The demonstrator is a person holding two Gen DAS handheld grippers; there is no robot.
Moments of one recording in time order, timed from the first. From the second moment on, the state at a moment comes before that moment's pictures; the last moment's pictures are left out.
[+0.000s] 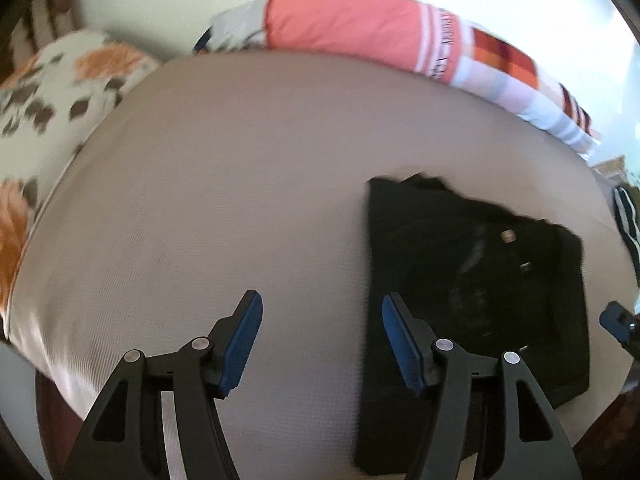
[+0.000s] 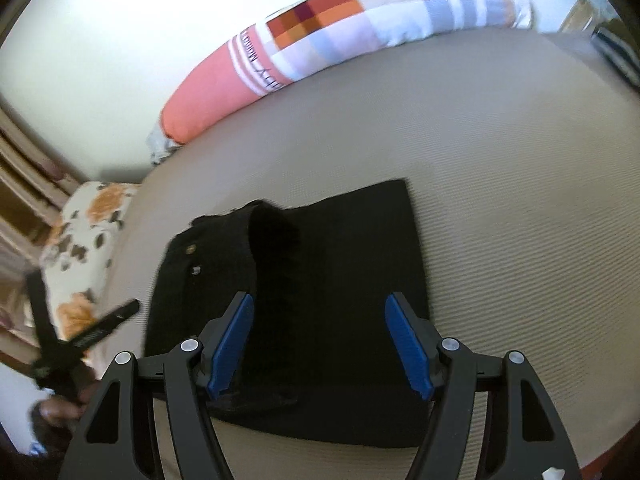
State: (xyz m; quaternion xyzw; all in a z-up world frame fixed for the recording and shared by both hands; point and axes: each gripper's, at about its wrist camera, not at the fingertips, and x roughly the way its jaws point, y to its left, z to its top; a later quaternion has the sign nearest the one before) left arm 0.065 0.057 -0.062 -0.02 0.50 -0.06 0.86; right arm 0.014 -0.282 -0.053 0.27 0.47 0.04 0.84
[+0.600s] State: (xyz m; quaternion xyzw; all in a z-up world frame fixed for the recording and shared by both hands) left arm 0.059 0.065 -0.101 -0.04 0.54 -0.07 0.84; right arm 0.067 -0.265 -0.099 0.31 0.51 0.14 0.79
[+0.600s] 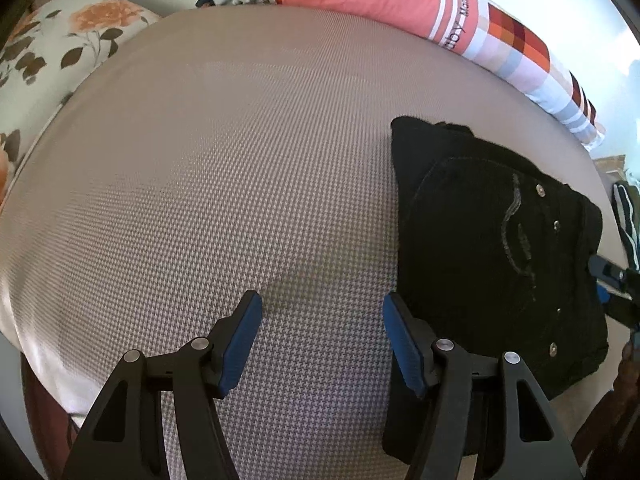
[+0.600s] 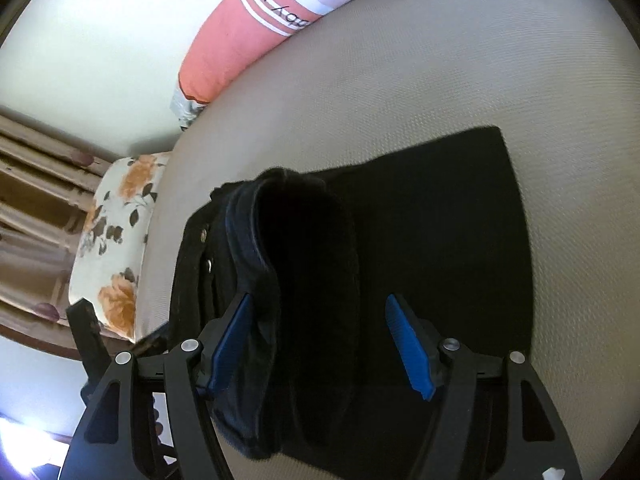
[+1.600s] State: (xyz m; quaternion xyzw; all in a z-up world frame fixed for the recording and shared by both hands) left arm 0.073 0.045 -0.082 -0.05 0.52 -0.09 0.85; right arm 0.057 -0.269 -0.020 0.28 0.46 0.12 0.83
